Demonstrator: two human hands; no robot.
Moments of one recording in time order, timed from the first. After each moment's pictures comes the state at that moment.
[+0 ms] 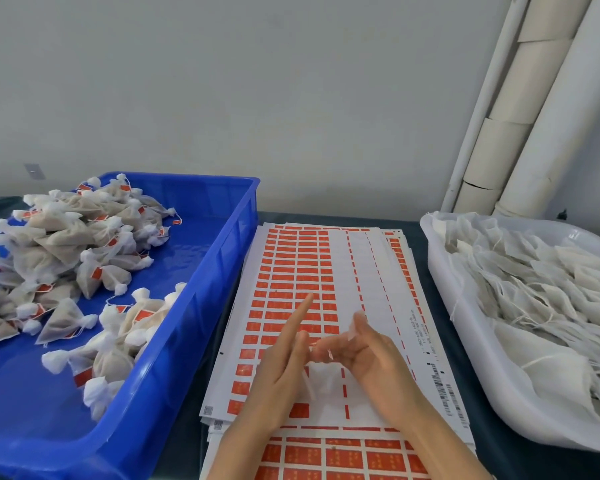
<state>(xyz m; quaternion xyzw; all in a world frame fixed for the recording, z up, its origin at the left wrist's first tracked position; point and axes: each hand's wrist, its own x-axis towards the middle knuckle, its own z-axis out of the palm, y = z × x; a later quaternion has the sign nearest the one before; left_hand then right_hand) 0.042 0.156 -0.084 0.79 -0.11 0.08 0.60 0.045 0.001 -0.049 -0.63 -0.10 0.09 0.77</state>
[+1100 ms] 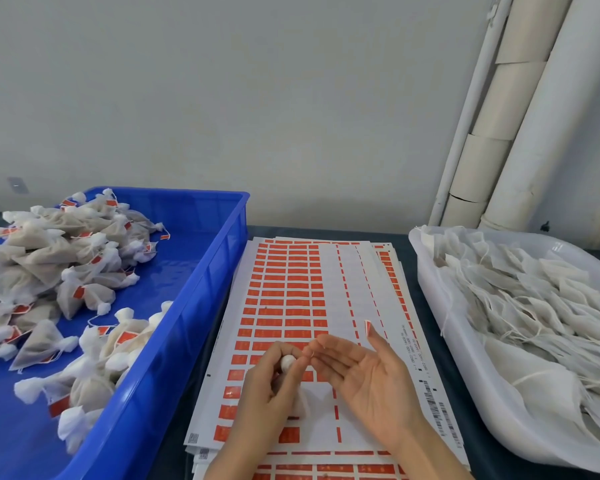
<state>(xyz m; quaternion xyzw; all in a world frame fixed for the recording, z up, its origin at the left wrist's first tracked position) 0.044 0.156 -0.079 0.77 -0.10 0.12 0.61 0.048 -0.006 -0.050 -0.35 -0.02 0.18 0.92</state>
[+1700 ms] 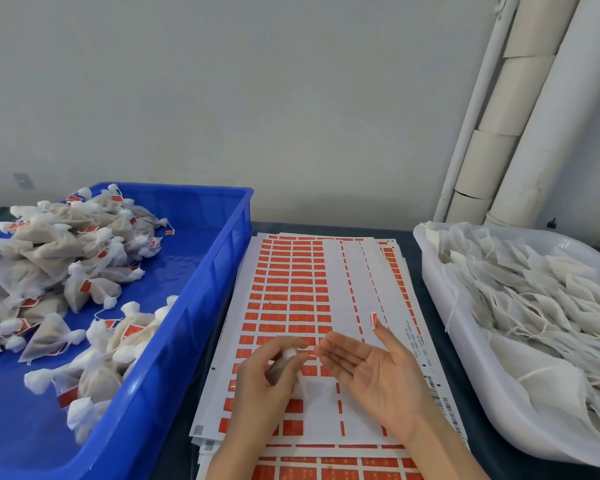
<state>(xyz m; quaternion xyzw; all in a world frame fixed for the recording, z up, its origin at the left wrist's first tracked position) 0.042 0.160 -0.075 0.80 -0.06 0.17 0.57 0.053 -0.014 -0.051 -0.32 0.04 0.22 0.92</state>
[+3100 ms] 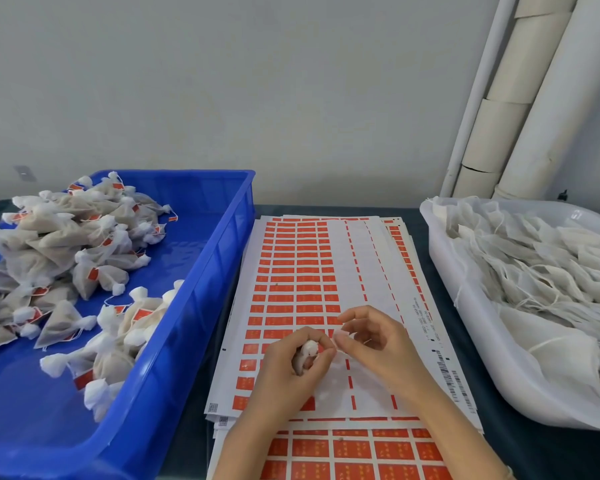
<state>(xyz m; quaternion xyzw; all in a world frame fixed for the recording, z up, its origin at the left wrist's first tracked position) 0.037 0.159 -0.077 0.81 -0.16 0.08 0.56 0.058 -0.014 -0.075 -0.80 -0.09 -0.06 0.59</state>
